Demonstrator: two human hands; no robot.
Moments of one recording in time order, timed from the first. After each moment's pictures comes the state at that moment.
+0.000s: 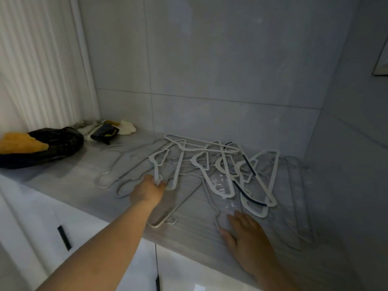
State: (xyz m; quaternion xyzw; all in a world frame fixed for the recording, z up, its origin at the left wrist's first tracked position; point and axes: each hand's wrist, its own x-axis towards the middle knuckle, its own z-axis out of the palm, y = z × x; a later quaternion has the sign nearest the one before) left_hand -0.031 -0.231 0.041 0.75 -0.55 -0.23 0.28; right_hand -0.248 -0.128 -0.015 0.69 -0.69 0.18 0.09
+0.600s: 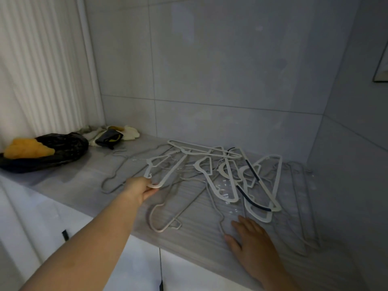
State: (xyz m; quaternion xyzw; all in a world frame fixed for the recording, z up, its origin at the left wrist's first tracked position) left_hand -0.009 -0.236 0.070 0.57 -0.28 -0.54 0.55; right_hand -0.246 -0.121 -0.010 0.70 -0.70 0.10 -0.02
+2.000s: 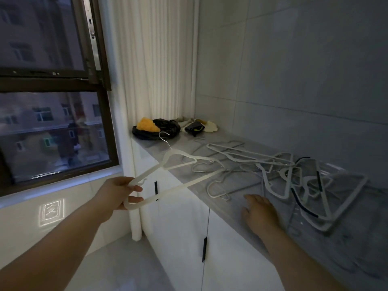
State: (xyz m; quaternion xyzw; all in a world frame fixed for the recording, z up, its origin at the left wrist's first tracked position) left_hand 0.062 0.022 0.097 0.72 -0.31 -0.31 0.53; right_hand -0.207 -0.126 0.030 0.82 -0.56 0.11 -0.05
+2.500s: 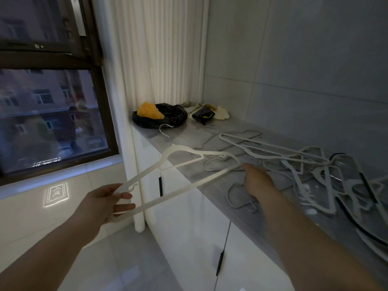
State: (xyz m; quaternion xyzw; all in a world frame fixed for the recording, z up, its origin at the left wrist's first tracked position) left_hand 0.130 -0.015 0.053 0.68 -0.23 -0.35 0.60; right_hand -0.109 -0.237 0.045 0.82 -0.56 0.06 -0.11
